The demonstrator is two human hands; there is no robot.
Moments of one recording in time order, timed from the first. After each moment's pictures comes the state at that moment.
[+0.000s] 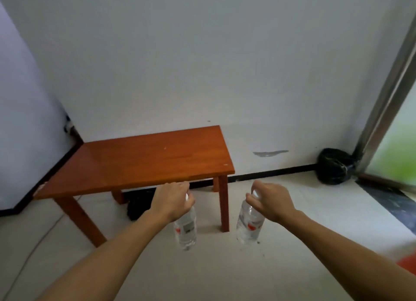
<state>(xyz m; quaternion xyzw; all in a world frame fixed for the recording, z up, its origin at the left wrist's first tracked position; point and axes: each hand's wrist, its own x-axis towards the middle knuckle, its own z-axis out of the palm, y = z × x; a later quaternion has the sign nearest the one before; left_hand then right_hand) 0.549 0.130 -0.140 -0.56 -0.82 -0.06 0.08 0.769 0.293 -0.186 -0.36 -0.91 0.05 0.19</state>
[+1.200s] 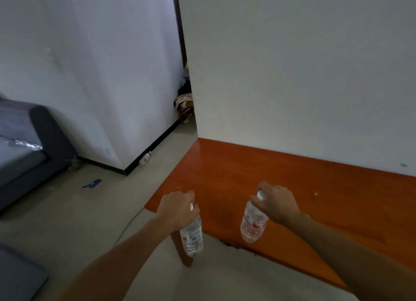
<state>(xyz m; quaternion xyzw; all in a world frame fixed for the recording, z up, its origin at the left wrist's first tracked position) -0.133 0.046 -0.200 -0.33 -0.94 -0.04 0.01 -0.021 0.303 -0.227 -0.16 -0.98 0.11 0.09</state>
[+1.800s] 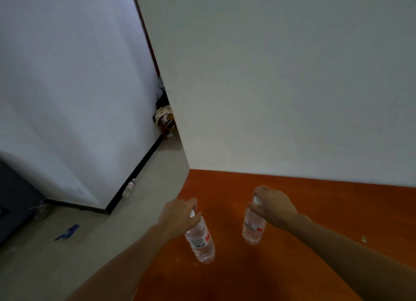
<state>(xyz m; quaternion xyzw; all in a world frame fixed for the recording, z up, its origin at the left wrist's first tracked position) -0.420 0.161 -0.222 -0.43 -0.90 -0.02 -0.02 -0.271 0.398 -0.248 -0.18 -0.97 0.16 0.06</state>
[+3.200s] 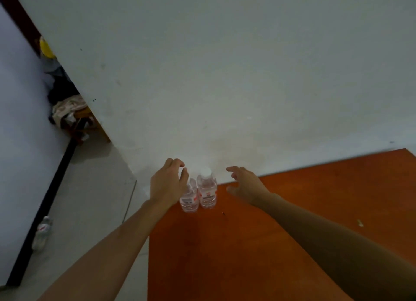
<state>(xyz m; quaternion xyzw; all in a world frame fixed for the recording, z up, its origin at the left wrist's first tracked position) -0.682 0.353 -0.253 -0.49 -0.84 -0.22 -0.02 -0.490 0.472 -0.273 -0.42 -0.85 0.32 0.04</state>
